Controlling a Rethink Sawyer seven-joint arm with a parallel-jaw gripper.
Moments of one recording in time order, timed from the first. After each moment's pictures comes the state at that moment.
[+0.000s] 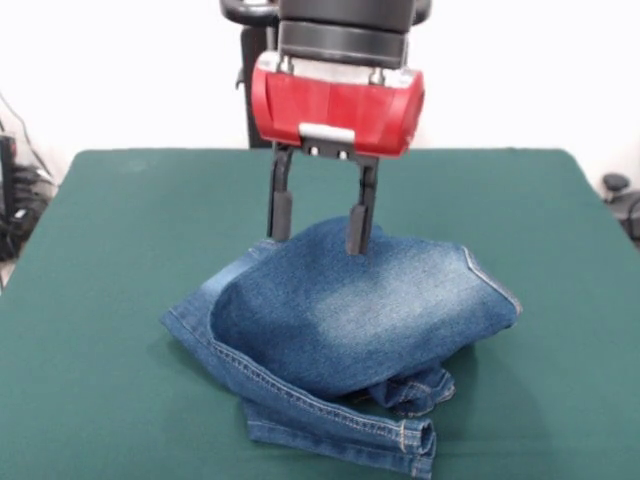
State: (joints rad) arm -0.19 -0.64 0.00 1.35 -0.05 0.49 1.91
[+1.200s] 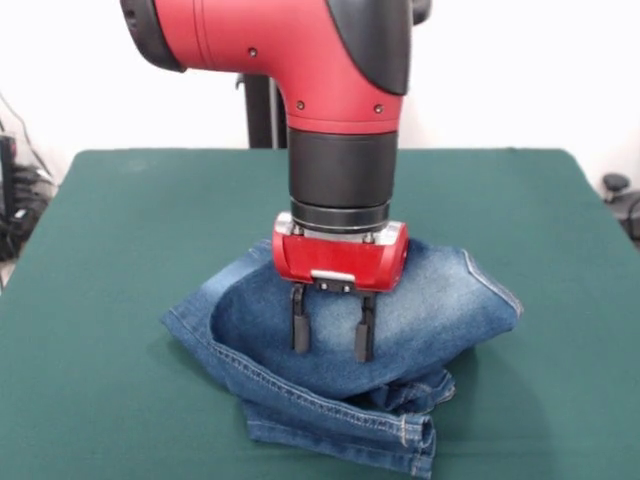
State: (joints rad) arm -0.28 -0.46 0.11 1.40 -0.13 0.31 1.91
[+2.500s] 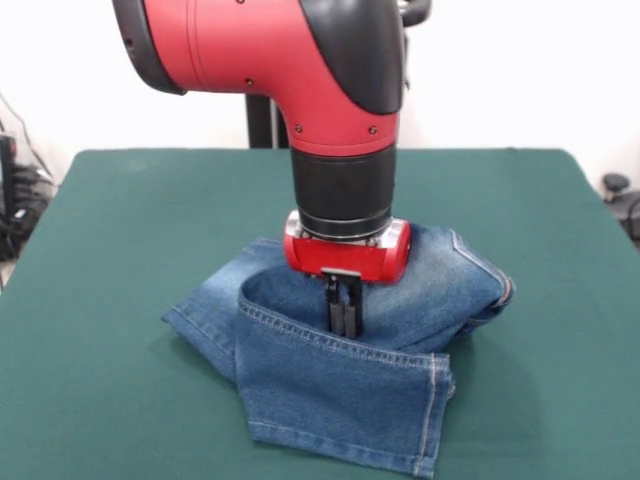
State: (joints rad) arm -0.30 -0.44 0.14 1.40 -0.10 0.50 1.91
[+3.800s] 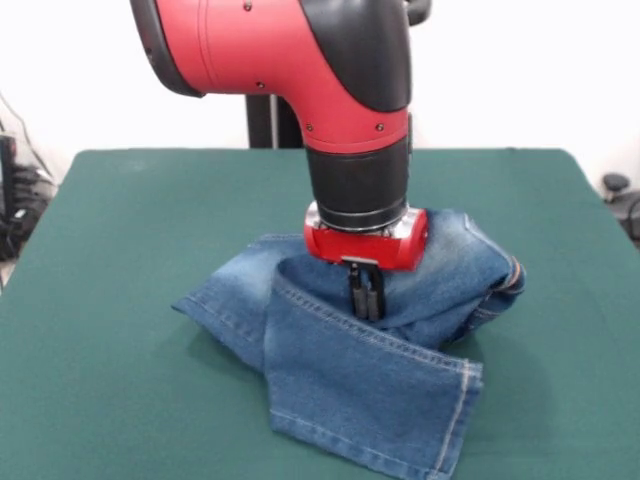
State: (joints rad) arm -0.30 -0.45 0.15 1.49 0.02 0.50 1.91
